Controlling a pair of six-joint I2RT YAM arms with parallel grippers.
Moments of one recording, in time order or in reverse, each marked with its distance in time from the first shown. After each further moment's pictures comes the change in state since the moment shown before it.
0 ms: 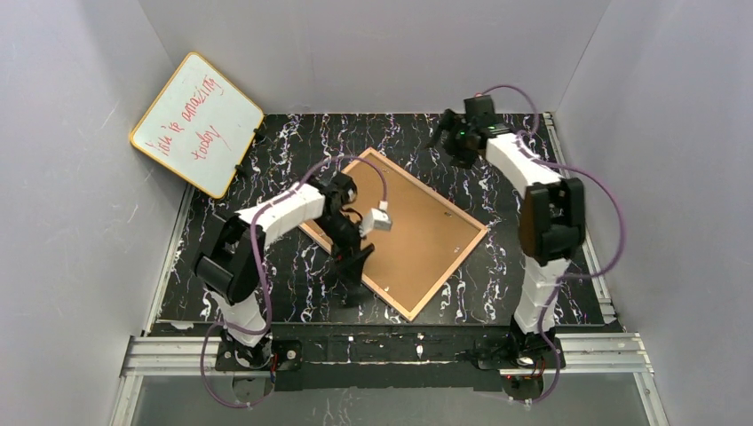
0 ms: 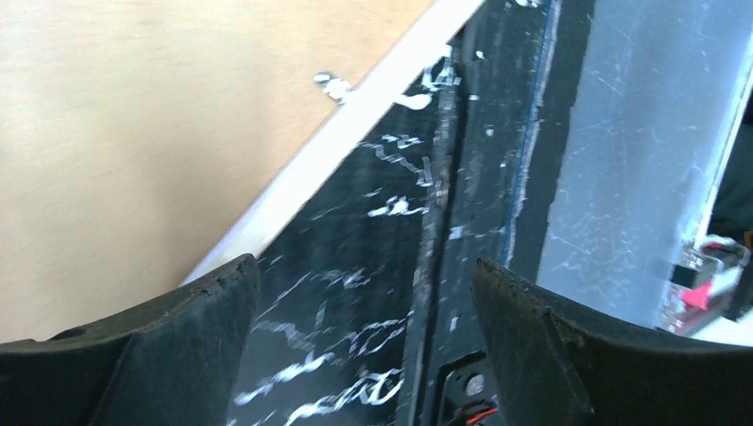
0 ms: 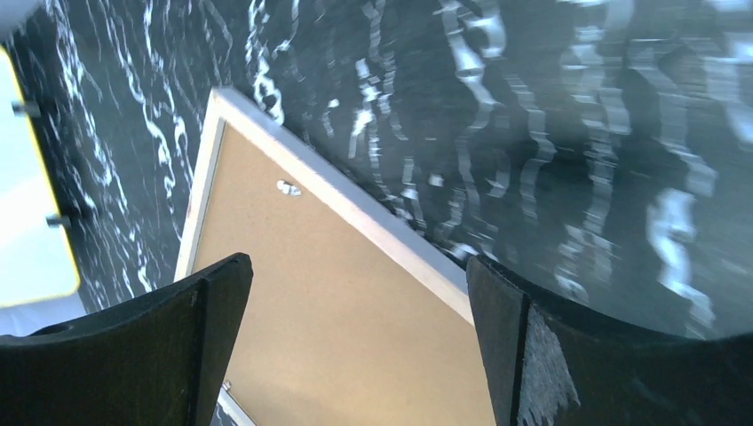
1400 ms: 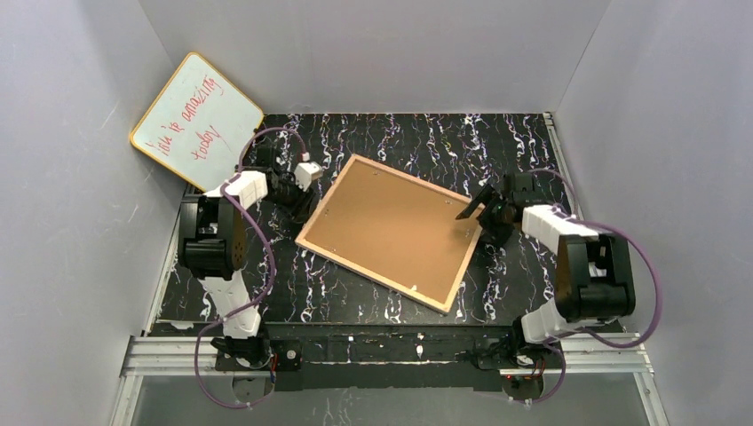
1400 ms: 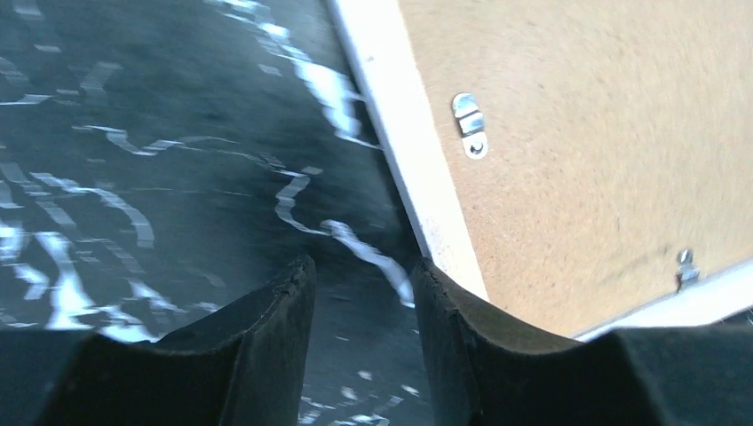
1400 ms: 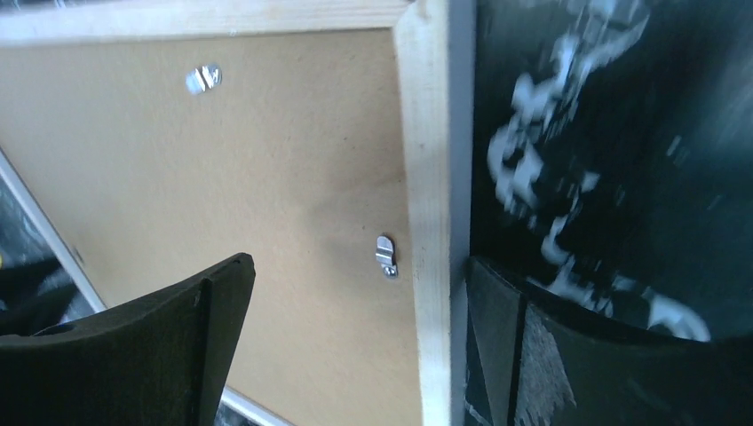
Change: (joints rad) left arm 0.570 0.145 0.052 0.470 -0.299 -0.066; right arm -0.185 -0.582 -0.959 0.162 -0.065 0.085
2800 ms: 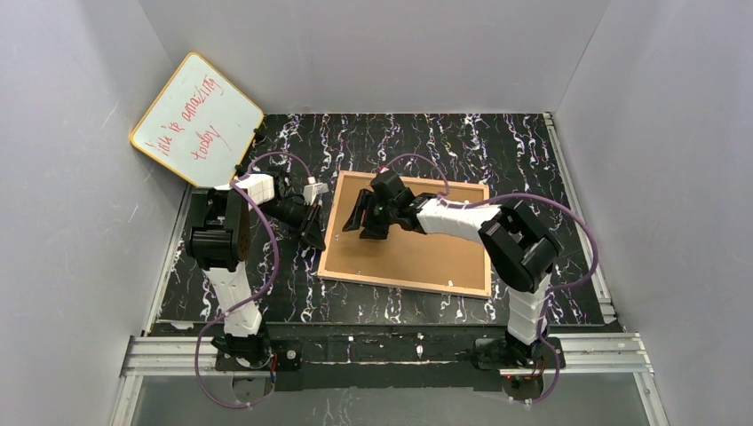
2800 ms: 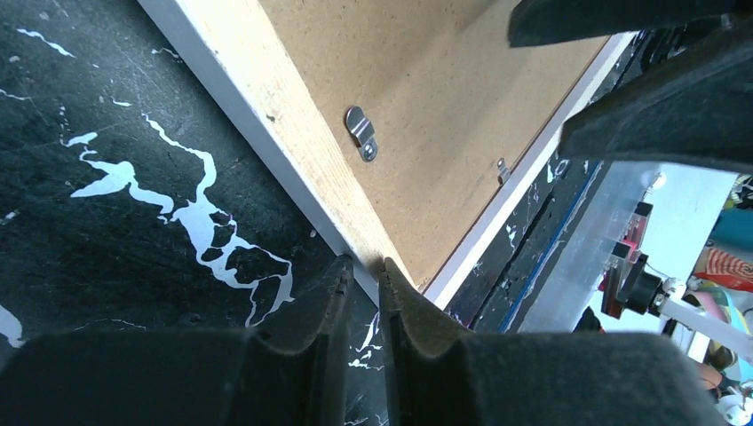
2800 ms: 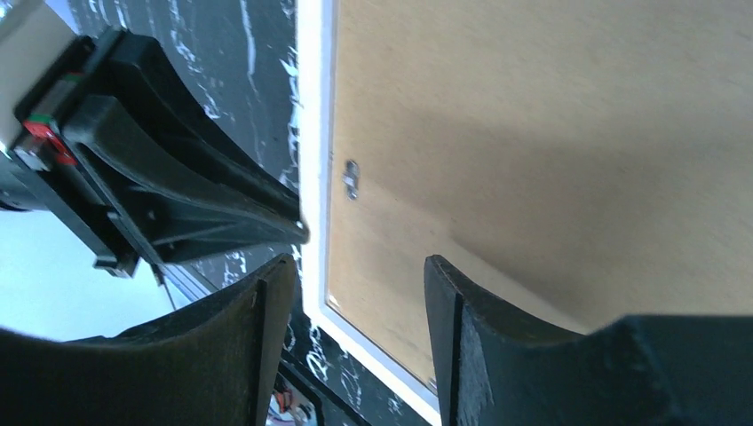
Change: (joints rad) left arm -0.039 0.055 -0.046 -0.328 0.348 -0.166; right arm 0.715 0.408 0.457 0.185 0.058 0.222
